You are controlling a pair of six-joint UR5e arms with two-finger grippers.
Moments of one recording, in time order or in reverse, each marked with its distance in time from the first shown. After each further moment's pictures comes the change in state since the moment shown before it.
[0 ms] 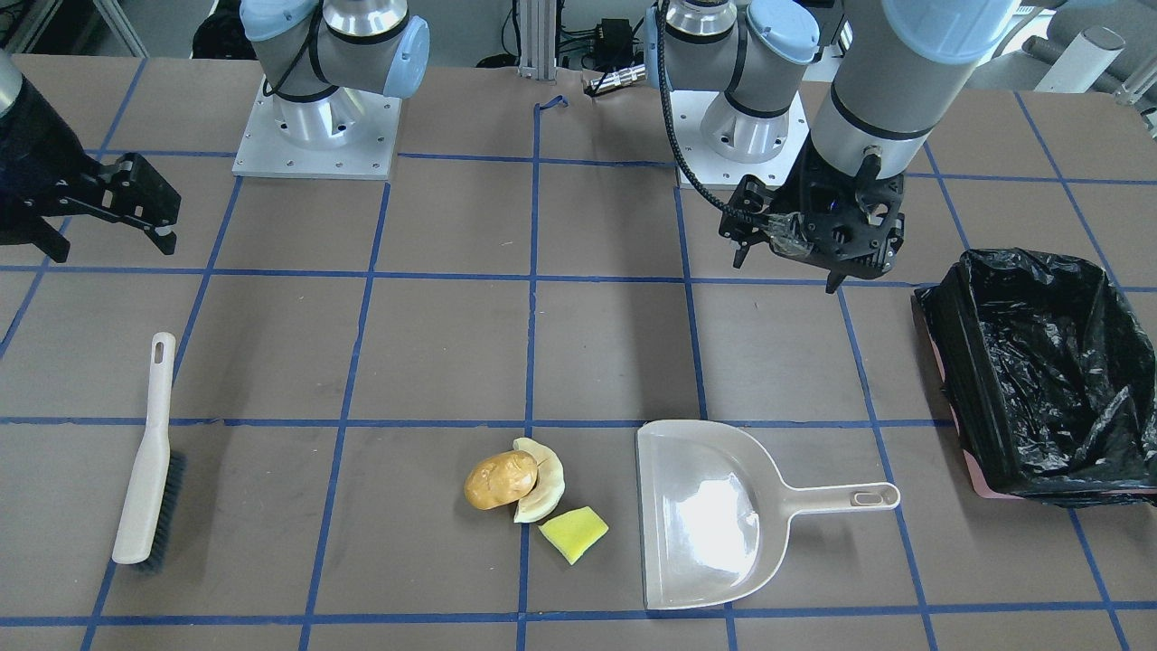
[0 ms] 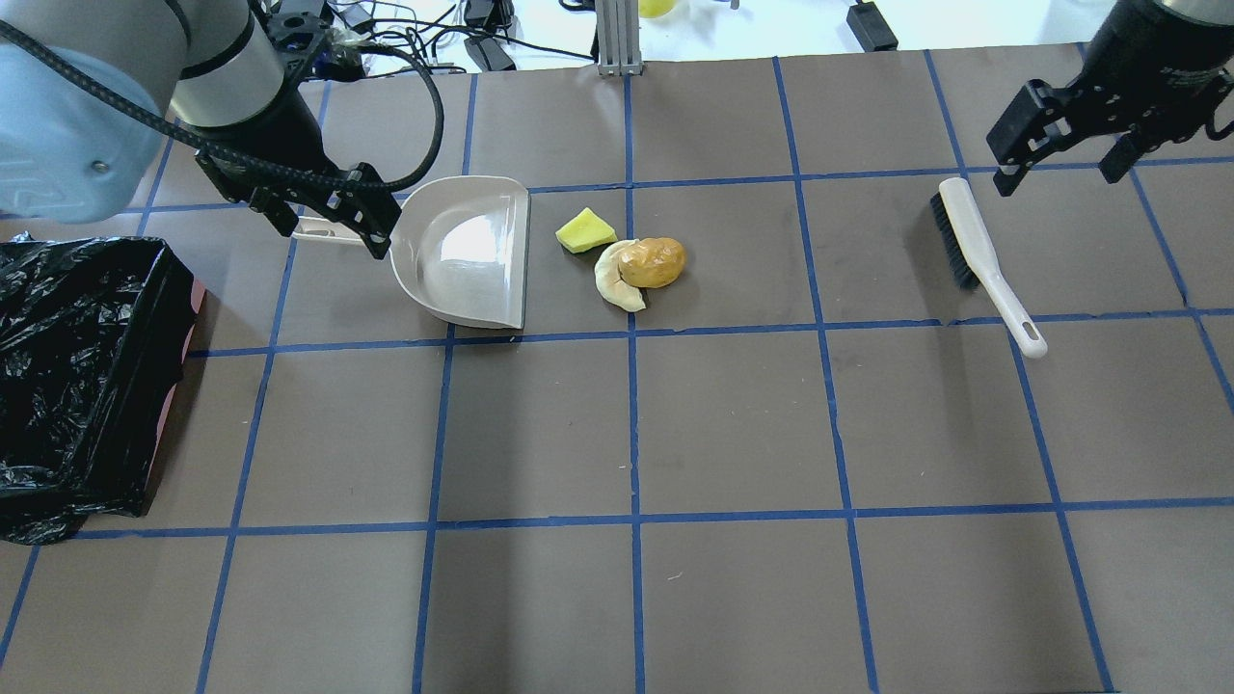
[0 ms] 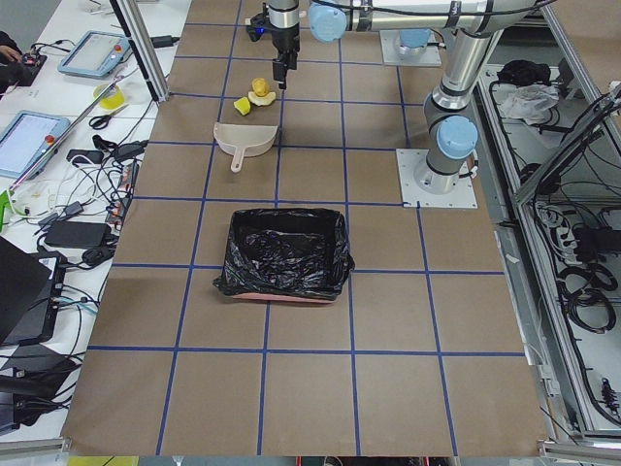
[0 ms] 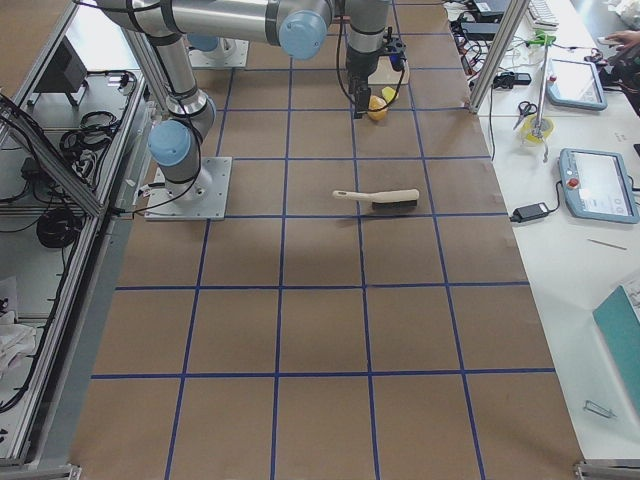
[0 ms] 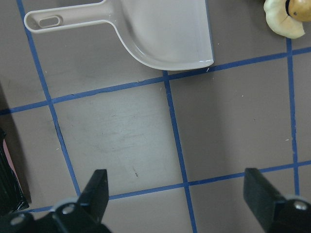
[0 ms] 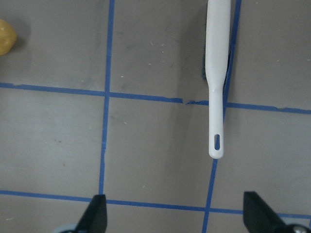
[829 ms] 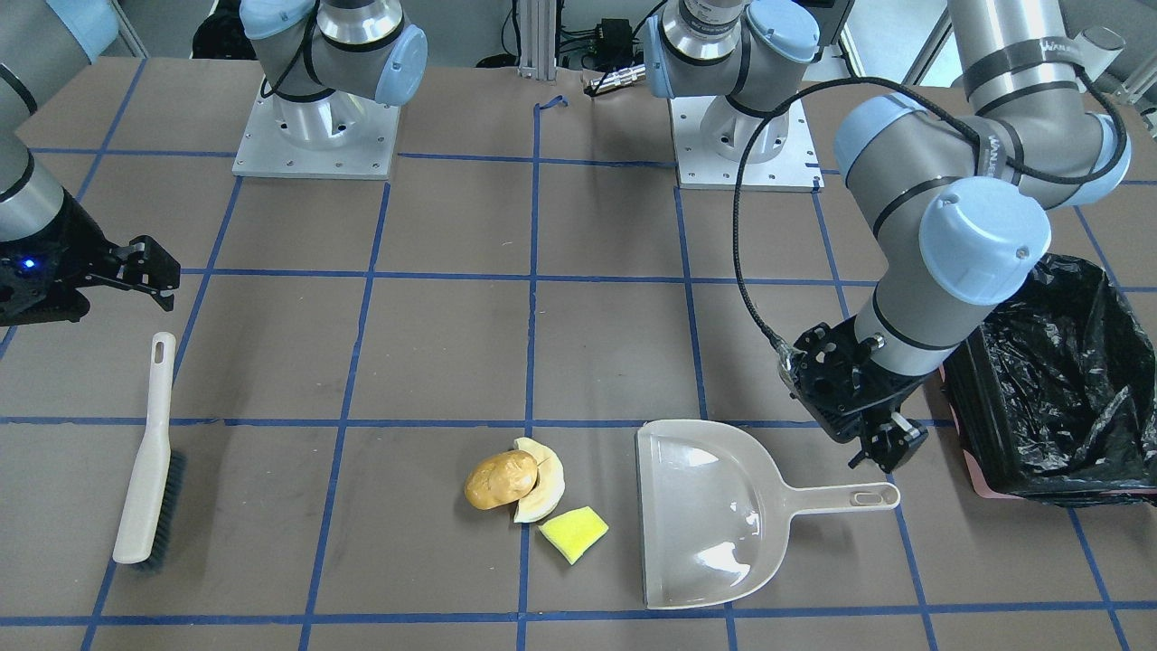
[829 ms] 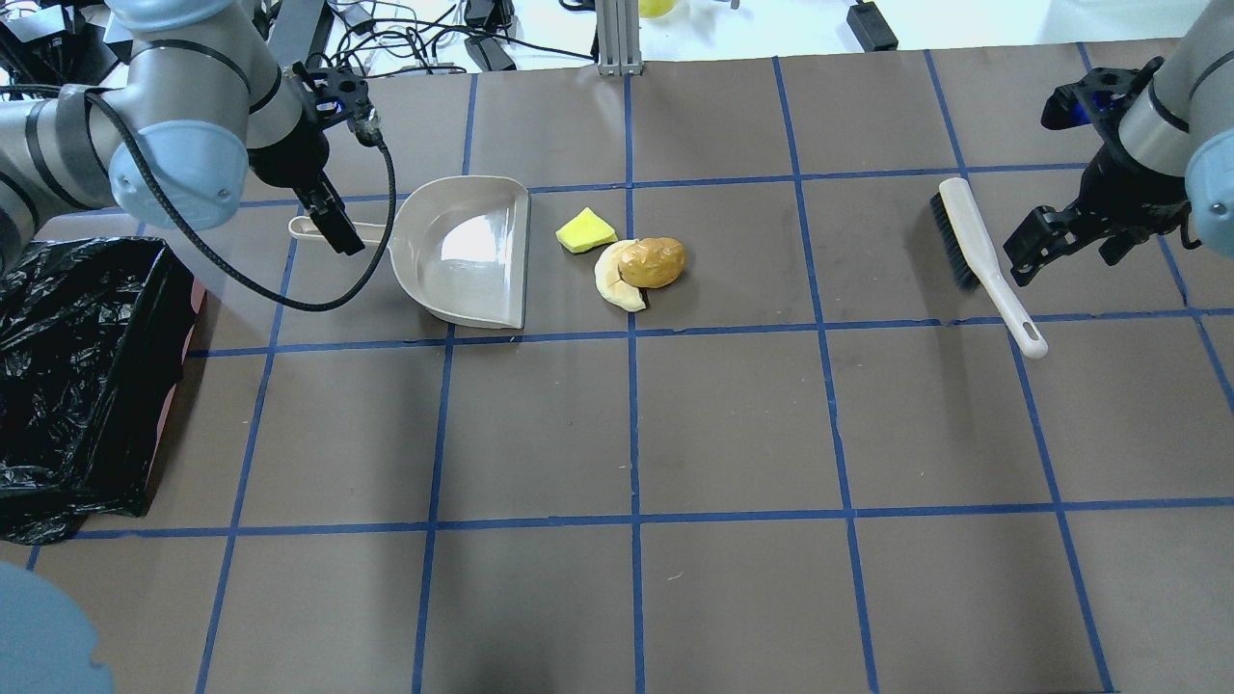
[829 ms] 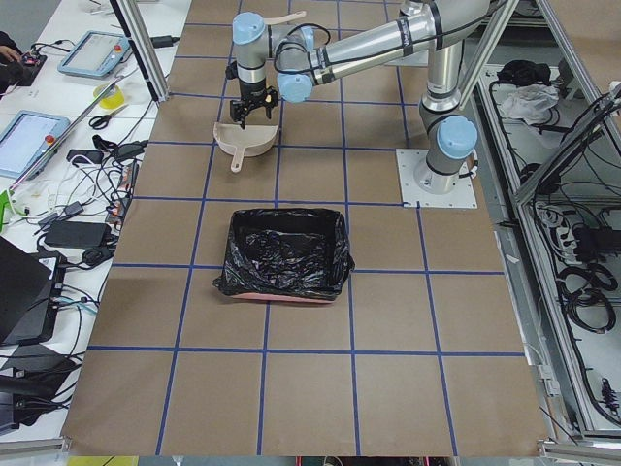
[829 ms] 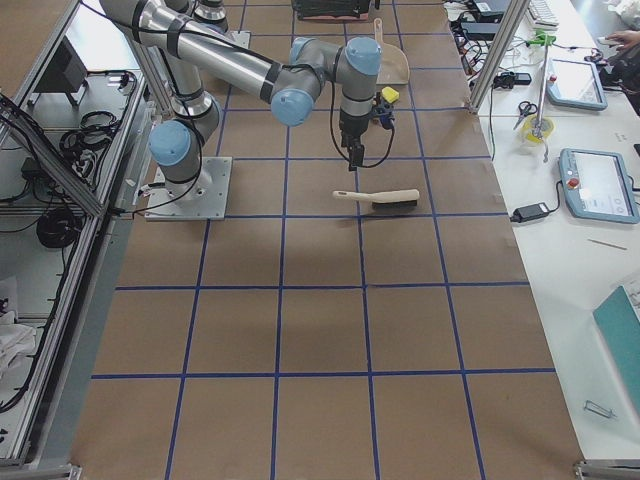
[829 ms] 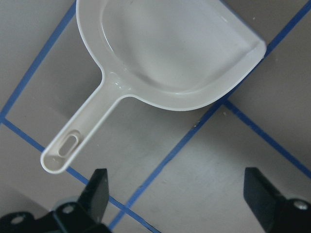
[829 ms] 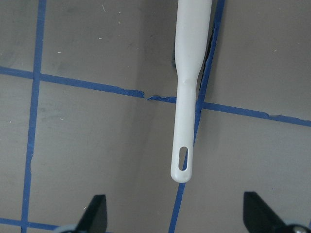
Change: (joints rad) left arm 0.110 -0.252 -0.035 0.401 0.004 0.869; right arm -0.081 0.032 0.286 -0.341 -0.050 -0.180
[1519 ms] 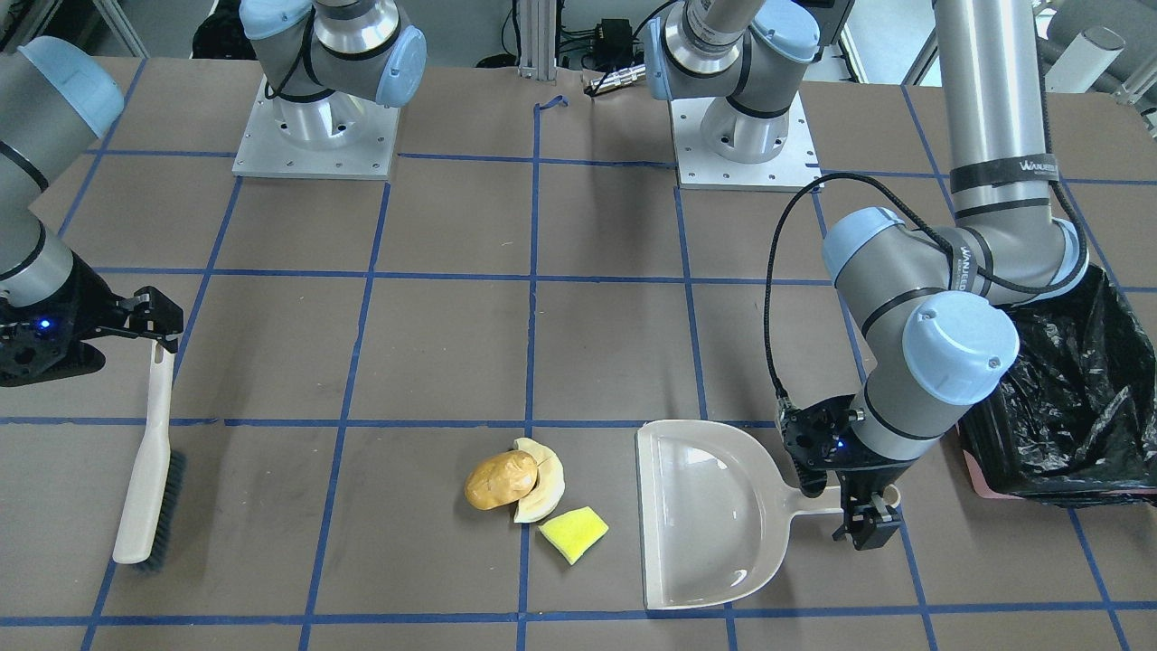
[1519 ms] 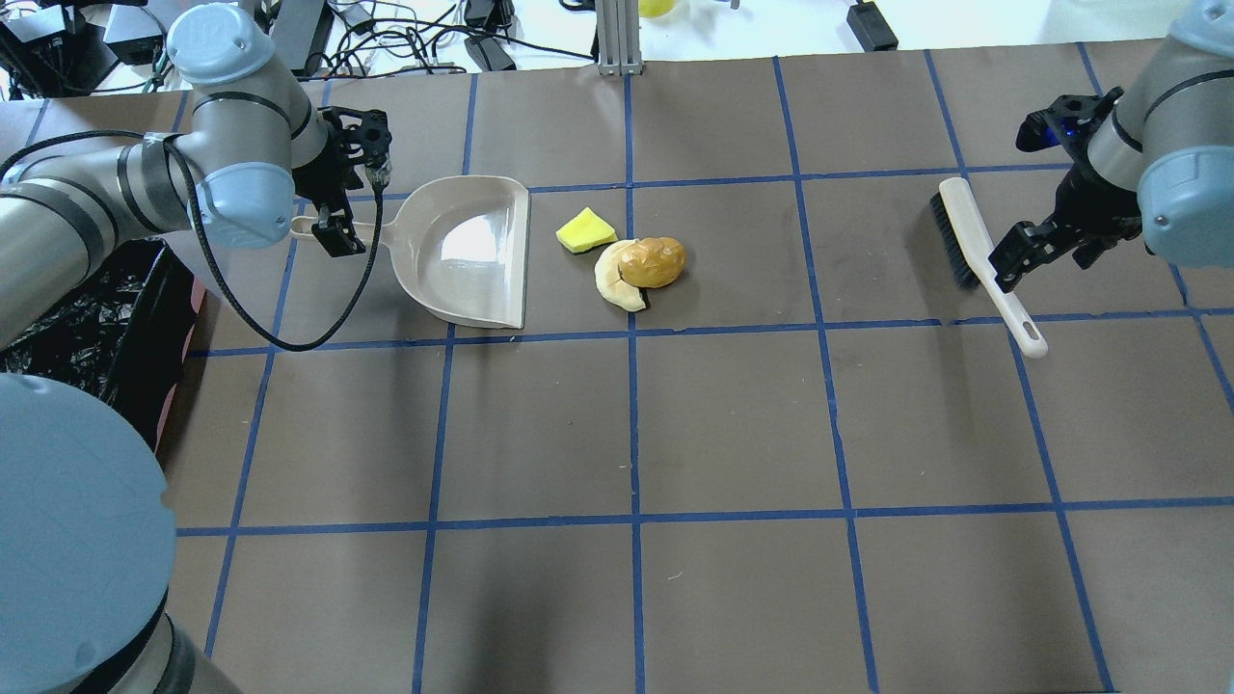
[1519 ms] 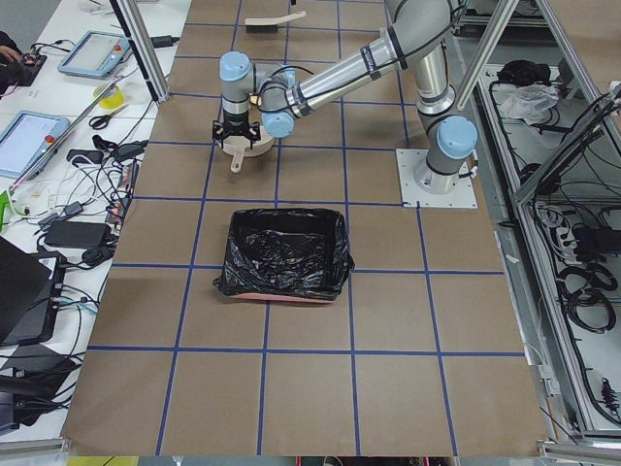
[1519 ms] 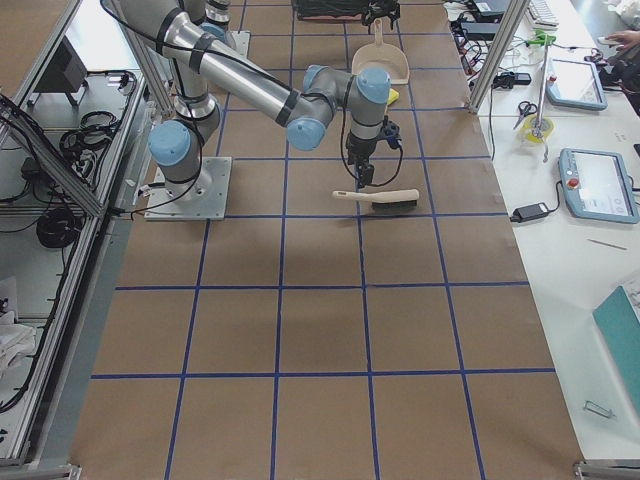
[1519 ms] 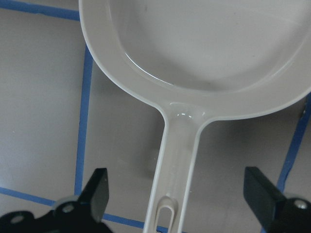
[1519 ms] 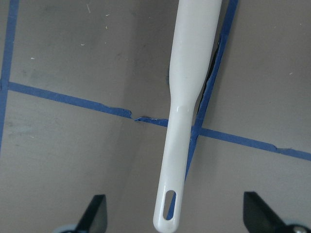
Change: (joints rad) left arm 0.025 -0.161 0.007 0.193 -0.007 0.379; right arm -0.013 0.121 0.008 -0.122 0.004 -0.073
